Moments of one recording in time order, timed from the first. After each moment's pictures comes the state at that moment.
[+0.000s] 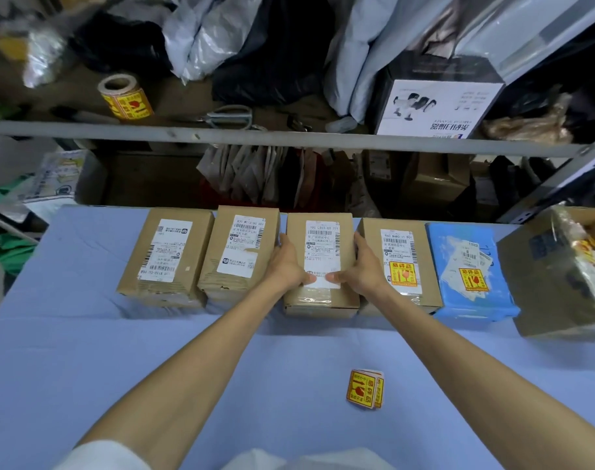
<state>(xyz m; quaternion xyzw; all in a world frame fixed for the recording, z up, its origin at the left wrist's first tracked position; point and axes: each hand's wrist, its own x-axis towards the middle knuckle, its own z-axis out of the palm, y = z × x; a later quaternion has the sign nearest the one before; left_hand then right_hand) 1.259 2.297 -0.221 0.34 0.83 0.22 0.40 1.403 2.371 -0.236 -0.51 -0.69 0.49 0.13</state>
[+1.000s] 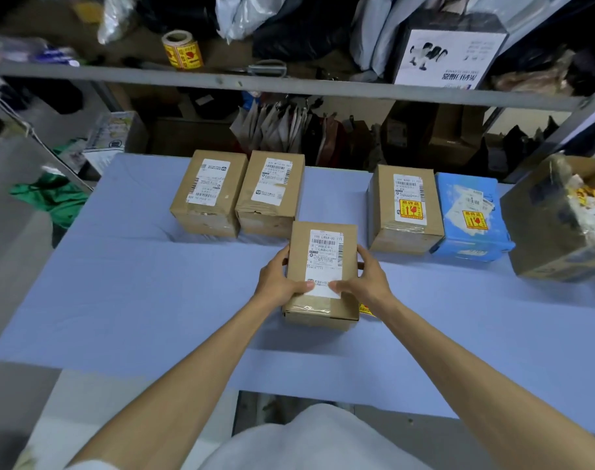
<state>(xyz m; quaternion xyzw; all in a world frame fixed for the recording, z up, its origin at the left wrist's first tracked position) 1.318 2.099 -0.252 0.28 0.77 0.40 0.40 1.478 2.209 -0.252 -0.51 -0.65 0.56 0.13</state>
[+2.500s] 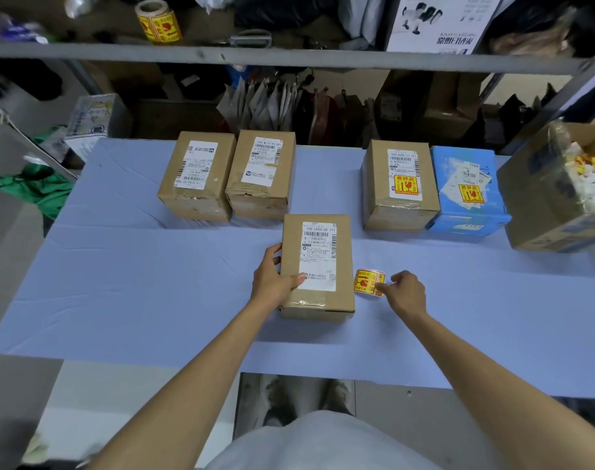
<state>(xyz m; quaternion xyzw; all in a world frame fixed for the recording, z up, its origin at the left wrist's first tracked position) 1.340 2.081 -0.263 0.20 0.78 0.42 0.41 1.561 2.213 -0.310 -0.68 -0.62 0.39 0.04</state>
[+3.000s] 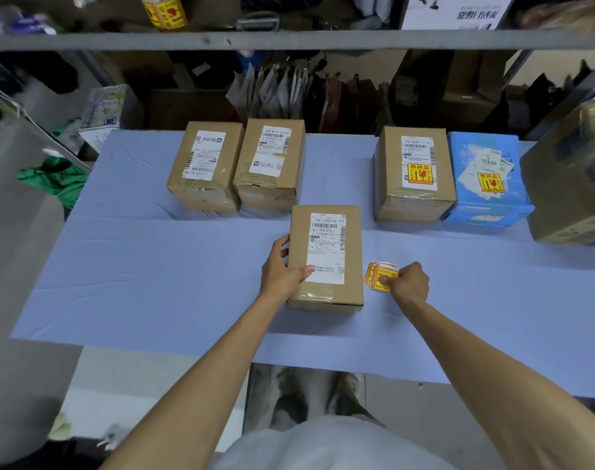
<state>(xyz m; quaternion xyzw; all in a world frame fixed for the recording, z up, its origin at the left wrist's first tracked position) 1.347 2.082 -0.262 0.18 0.79 0.43 0.40 1.544 2.222 -0.334 -0.73 -0.57 0.38 0.03</state>
